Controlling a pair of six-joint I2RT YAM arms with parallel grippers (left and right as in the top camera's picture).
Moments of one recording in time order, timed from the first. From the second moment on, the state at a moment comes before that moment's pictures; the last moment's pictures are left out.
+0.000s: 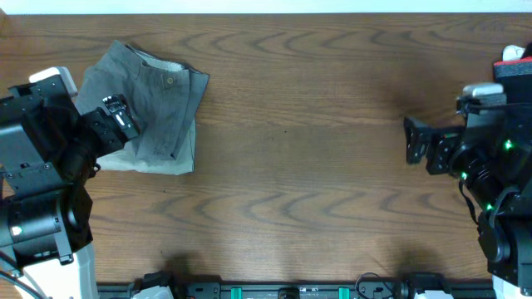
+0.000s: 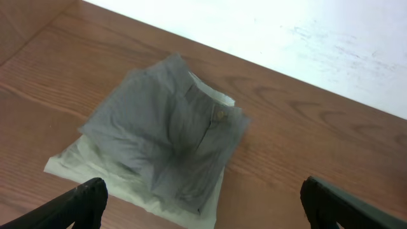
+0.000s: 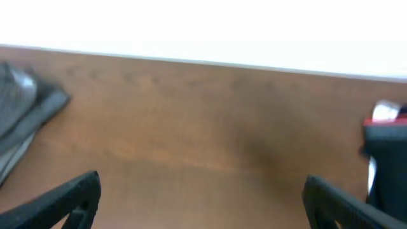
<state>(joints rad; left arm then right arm) 0.24 1.03 1.40 -0.97 0.10 -0.19 0.00 0.87 1.20 -0.78 -0.15 -0.01</state>
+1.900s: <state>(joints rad) 0.24 1.03 1.40 -0.97 0.10 -0.19 0.06 0.01 0.01 -0.06 -0.11 -0.03</state>
